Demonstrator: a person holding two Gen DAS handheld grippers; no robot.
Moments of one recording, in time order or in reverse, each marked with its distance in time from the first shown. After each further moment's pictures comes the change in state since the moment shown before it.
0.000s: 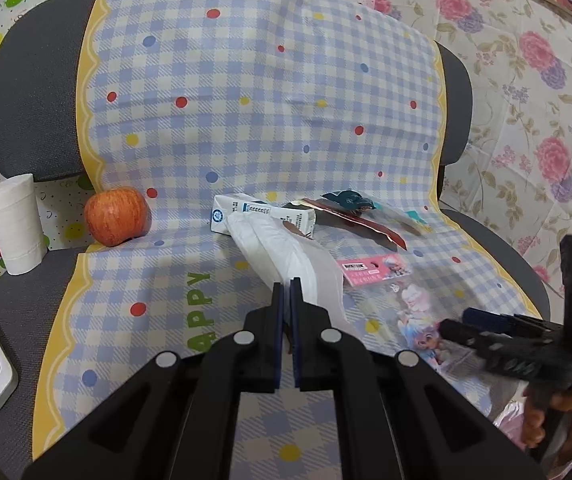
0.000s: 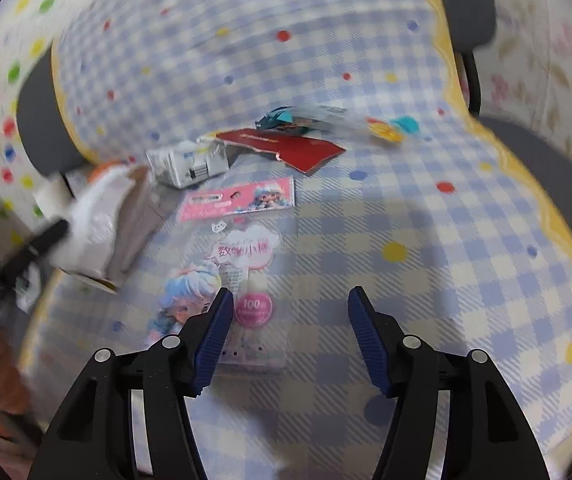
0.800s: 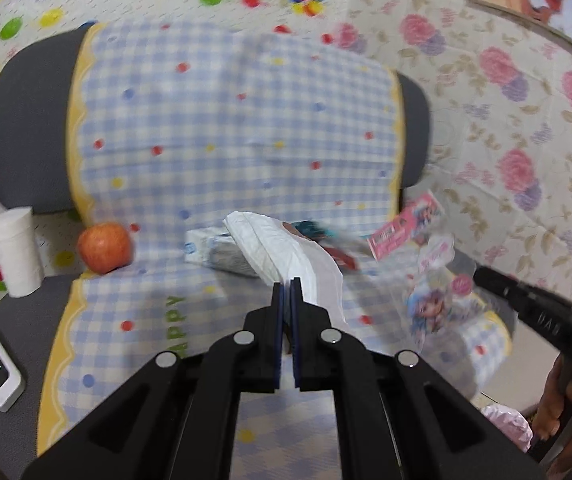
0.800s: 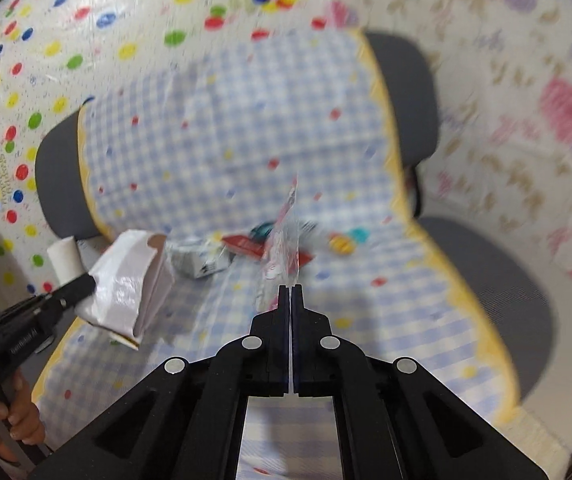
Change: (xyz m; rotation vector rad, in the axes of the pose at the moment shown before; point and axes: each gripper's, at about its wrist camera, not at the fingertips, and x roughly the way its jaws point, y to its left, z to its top) left arm -0.051 -0.037 0.006 0.050 -0.103 -0.091; right arm -0.124 0.010 0.003 0.021 -0.343 -0.102
